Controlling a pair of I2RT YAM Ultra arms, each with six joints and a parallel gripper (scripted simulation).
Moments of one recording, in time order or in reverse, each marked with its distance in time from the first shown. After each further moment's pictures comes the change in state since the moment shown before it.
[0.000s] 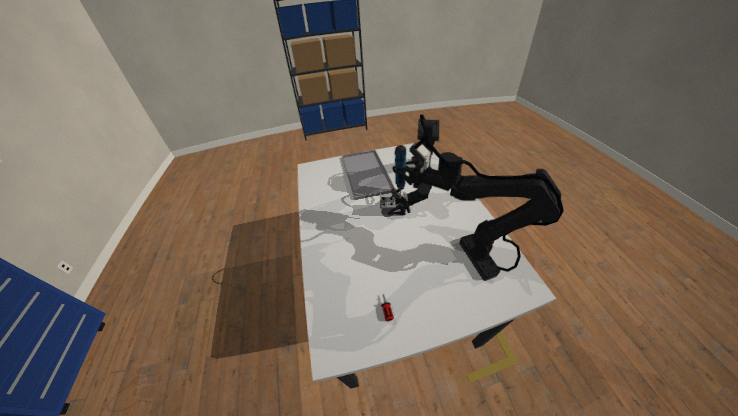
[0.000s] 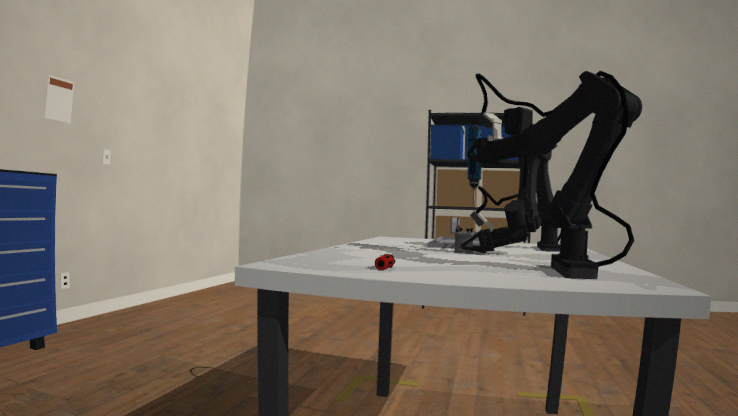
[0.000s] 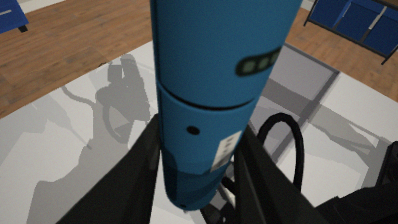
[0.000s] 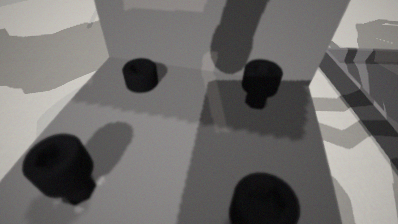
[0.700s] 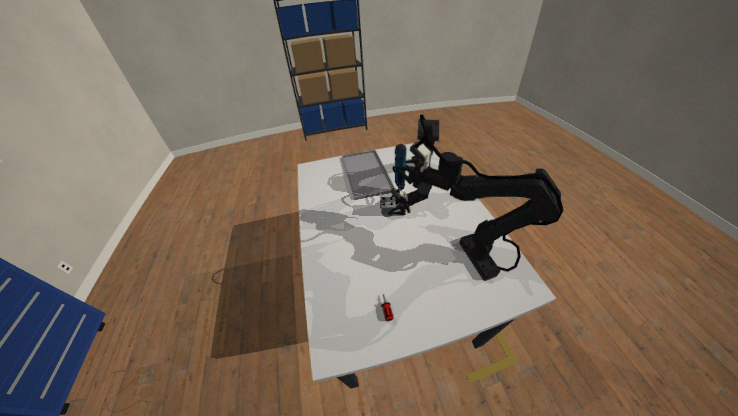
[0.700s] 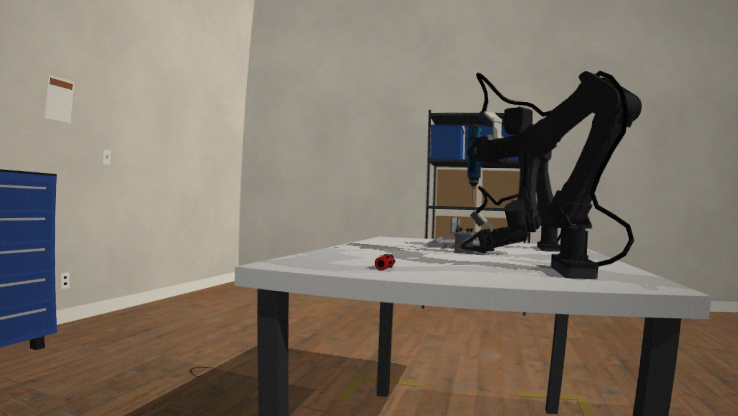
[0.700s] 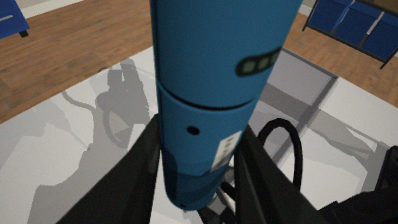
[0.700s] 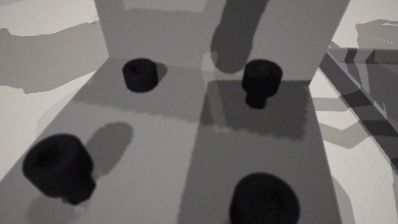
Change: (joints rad) left arm 0.000 0.004 0.000 0.026 0.000 0.000; right arm 0.000 0.000 0.000 0.000 0.000 0.000
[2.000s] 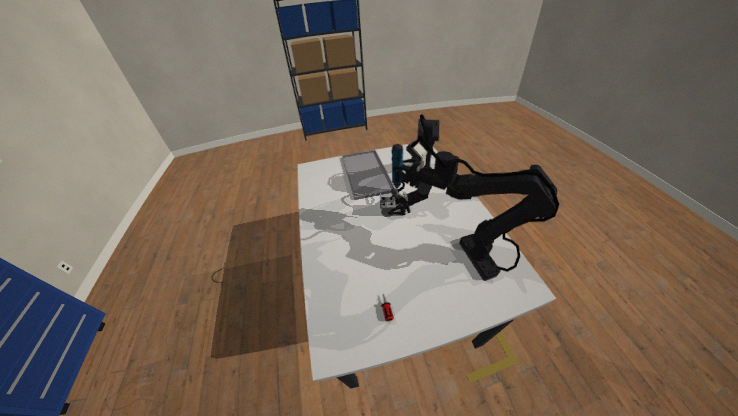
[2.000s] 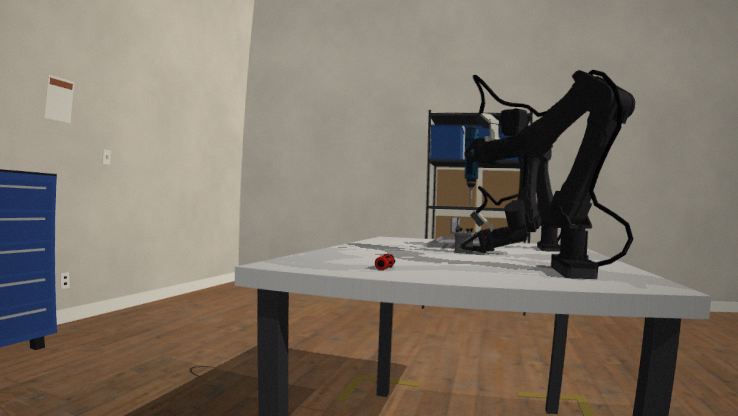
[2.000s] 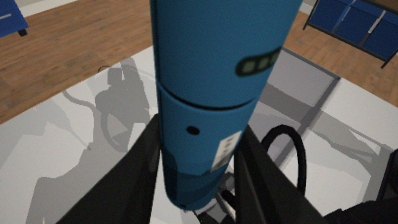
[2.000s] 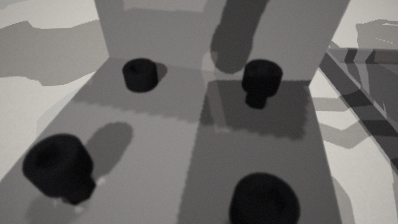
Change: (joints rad) left arm 0.000 0.067 0.027 0.032 0.000 0.000; right arm 0.000 0.000 0.000 0.000 0.000 0.000
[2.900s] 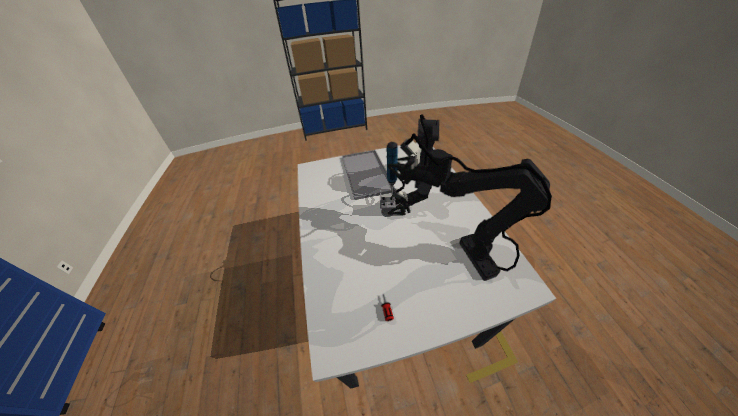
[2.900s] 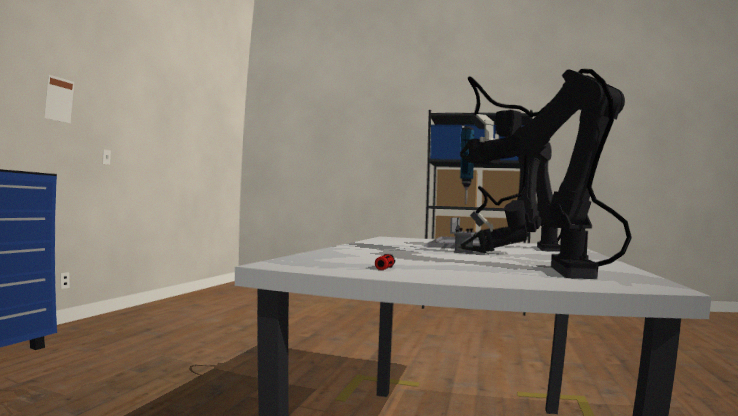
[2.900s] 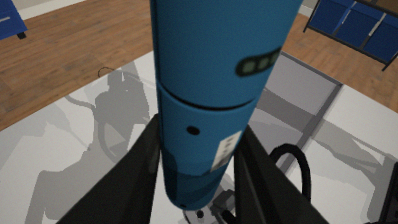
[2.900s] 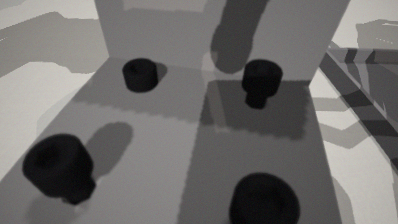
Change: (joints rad) left arm 0.000 0.108 0.061 0.054 0.000 0.000; right arm 0.000 0.000 0.000 0.000 0.000 0.000
